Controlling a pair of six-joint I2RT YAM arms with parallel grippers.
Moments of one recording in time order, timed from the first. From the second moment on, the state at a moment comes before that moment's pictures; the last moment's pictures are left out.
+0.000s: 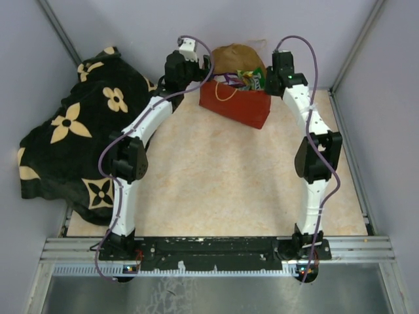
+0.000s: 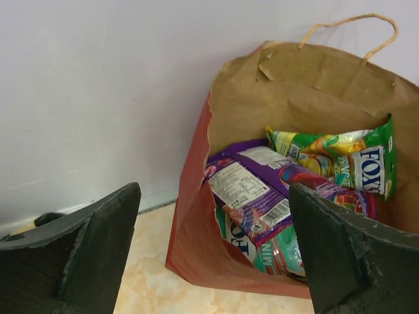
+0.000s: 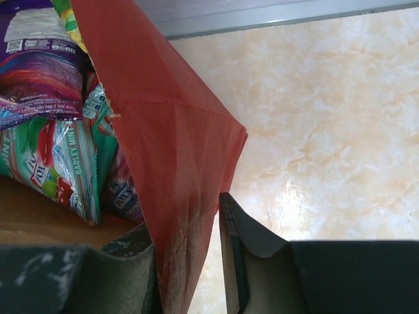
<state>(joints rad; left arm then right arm) -0.41 2.26 2.13 0.12 0.00 -0.11 0.17 2.11 2.13 -0.69 0.14 0.23</state>
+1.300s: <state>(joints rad) -0.47 1.65 1.05 0.44 -0.07 -0.20 0.69 1.30 1.05 -0.41 0.59 0.30</state>
